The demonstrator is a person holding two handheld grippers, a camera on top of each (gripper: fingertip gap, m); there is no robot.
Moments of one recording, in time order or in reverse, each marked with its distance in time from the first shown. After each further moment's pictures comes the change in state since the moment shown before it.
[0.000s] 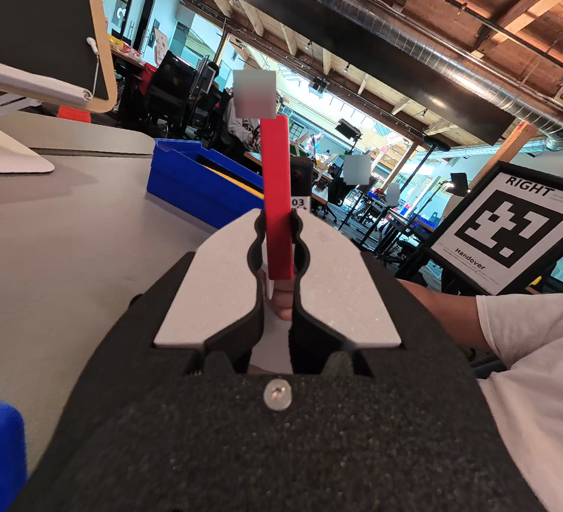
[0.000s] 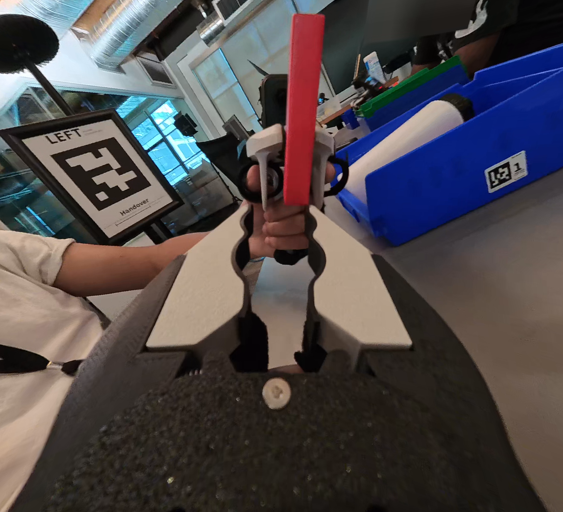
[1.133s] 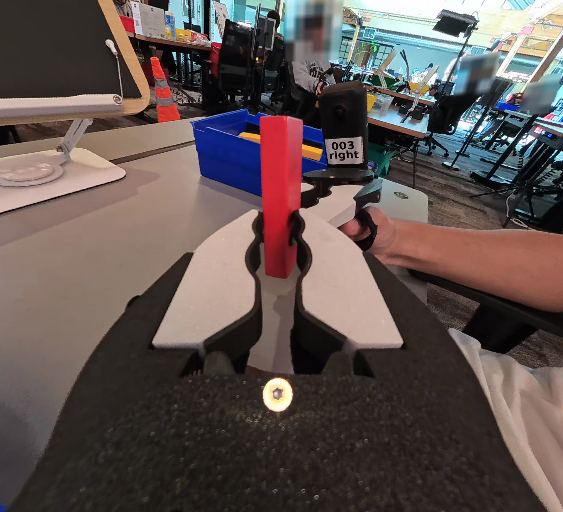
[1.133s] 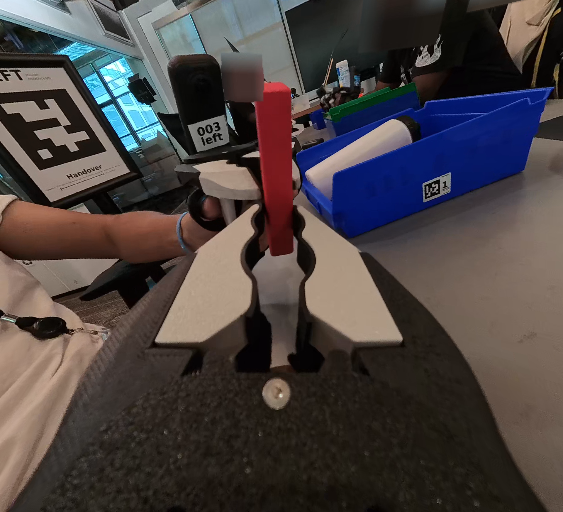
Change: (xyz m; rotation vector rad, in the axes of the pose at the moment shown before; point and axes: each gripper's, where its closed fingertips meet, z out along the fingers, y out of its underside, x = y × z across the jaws) left arm 0.009 0.042 0.034 -0.174 -0.254 0.350; right arm 0.006 -0.003 -0.031 -0.036 0.099 -0.194
